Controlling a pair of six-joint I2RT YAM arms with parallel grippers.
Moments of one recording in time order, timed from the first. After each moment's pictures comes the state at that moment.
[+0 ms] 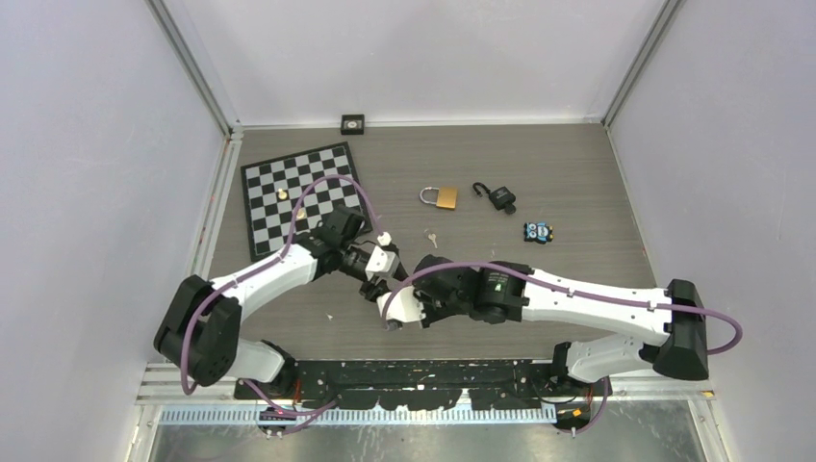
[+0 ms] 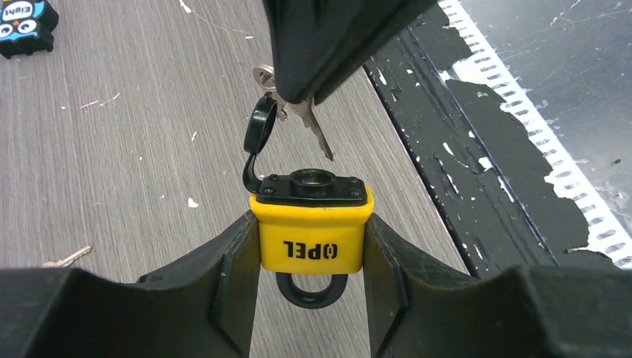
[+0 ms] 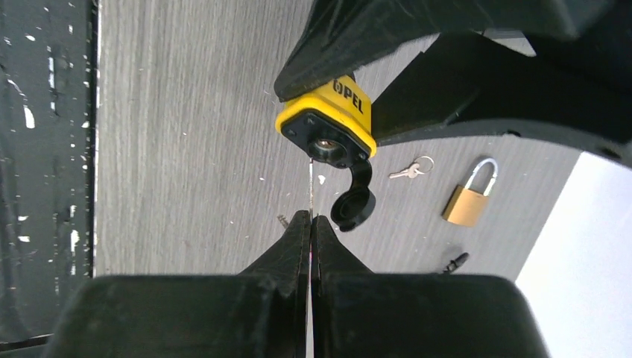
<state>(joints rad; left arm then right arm) -0.56 1.37 0.77 -0.35 1.19 0.97 1.24 1.27 1.09 -0.73 0.10 -0.71</state>
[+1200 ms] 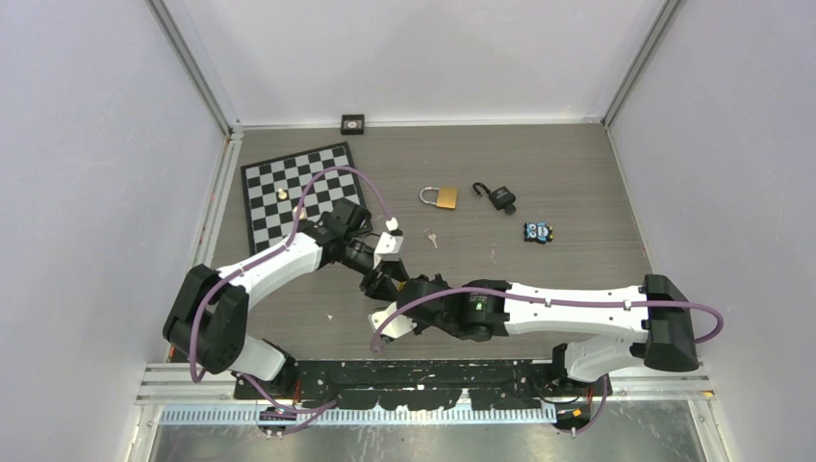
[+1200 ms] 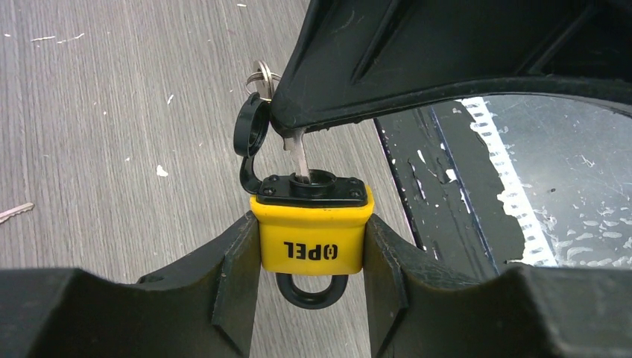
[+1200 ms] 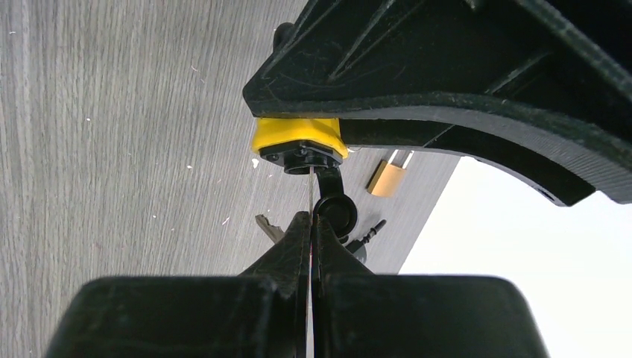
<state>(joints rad) -0.56 1.45 0.88 -0.50 1.16 0.84 1.37 1.36 1.05 -0.62 0.43 -0.84</state>
